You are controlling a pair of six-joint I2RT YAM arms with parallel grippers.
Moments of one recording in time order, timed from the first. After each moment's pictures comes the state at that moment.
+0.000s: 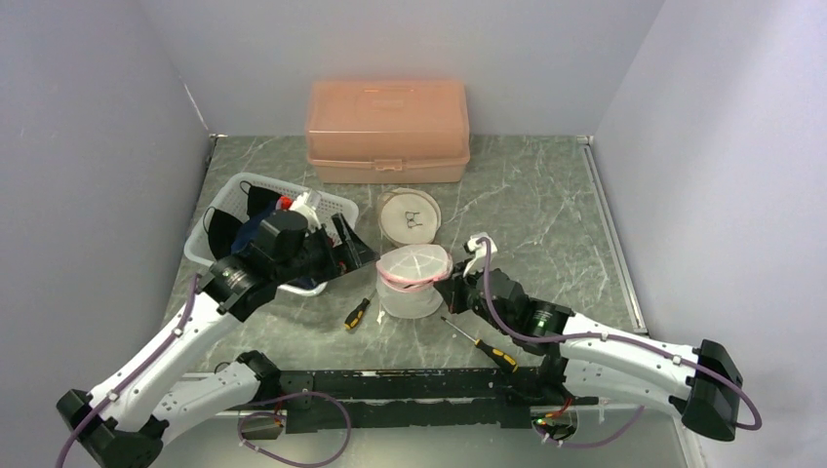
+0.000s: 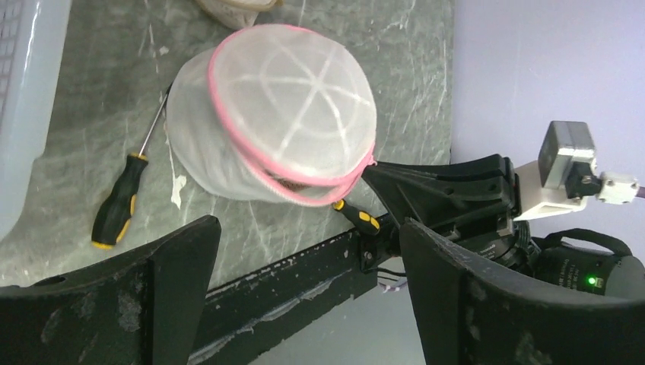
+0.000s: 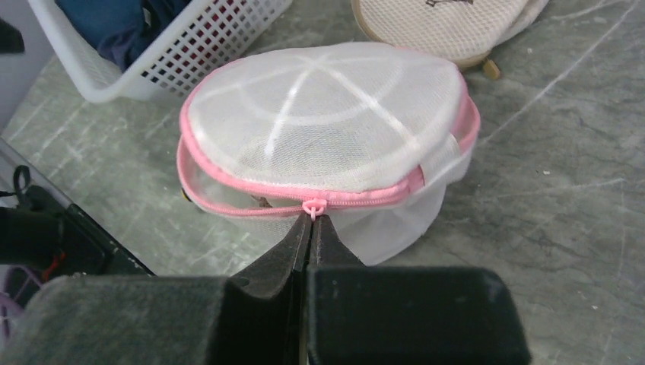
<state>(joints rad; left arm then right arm) -0.64 0.90 0.95 -0.62 0.11 -0.91 1.05 0.83 0.46 -0.02 0.34 0.52</state>
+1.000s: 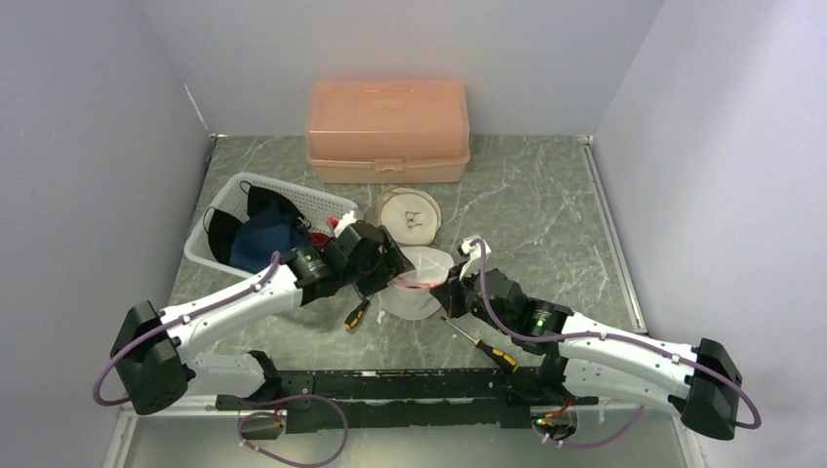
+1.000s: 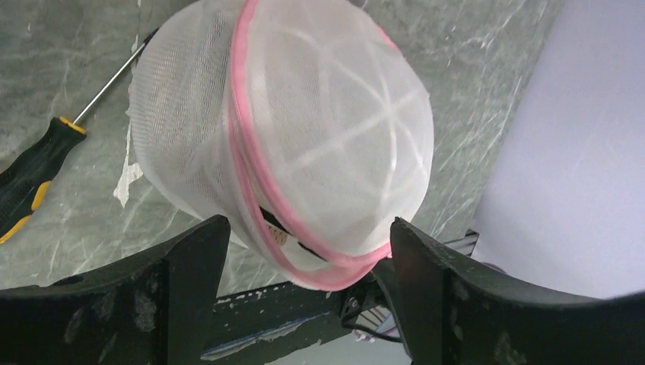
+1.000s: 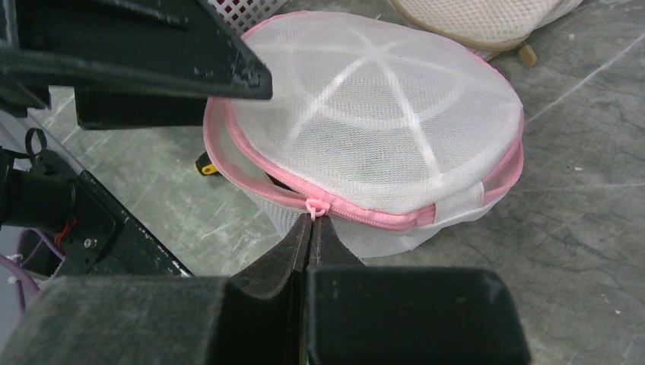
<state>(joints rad) -0.90 1.24 0.94 -0.51 -0.15 -1.30 1.05 0.85 0.48 -0.03 0.26 0.51</state>
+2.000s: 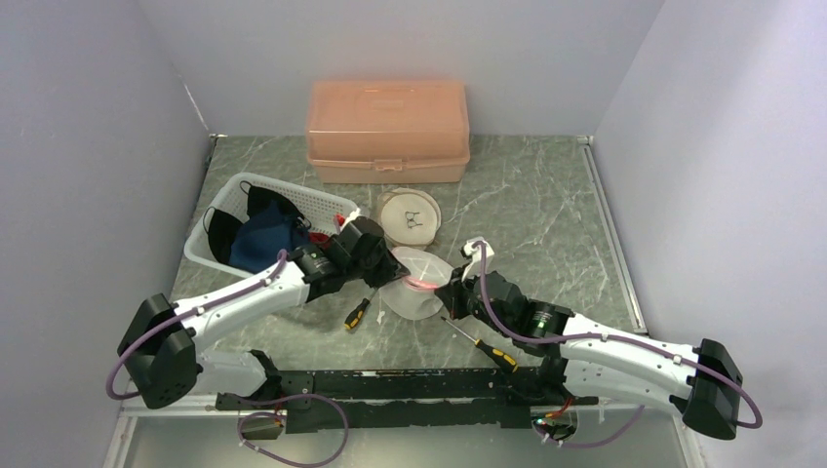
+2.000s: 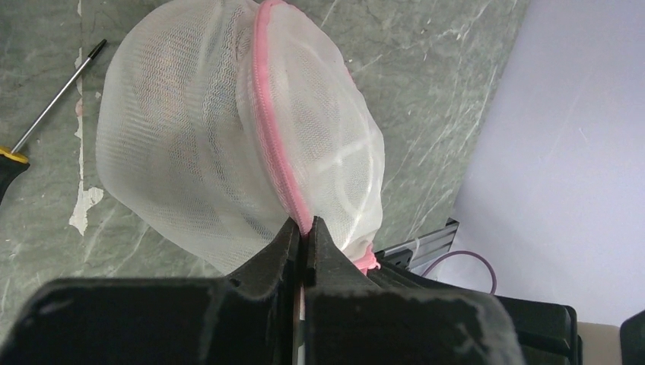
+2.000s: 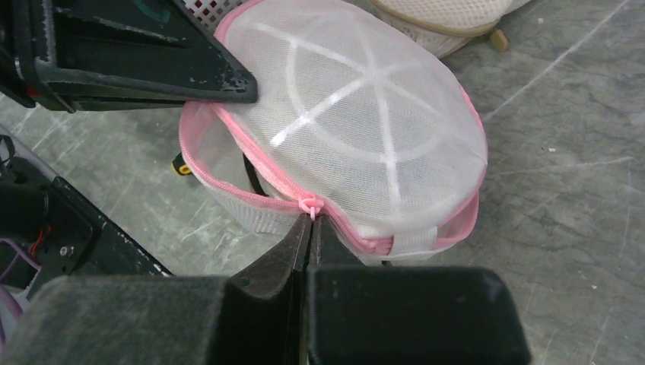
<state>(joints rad) -0.85 1.29 0.91 -0.36 -0.06 -1.28 1.06 0.84 0.47 -0.07 0.32 0.52</state>
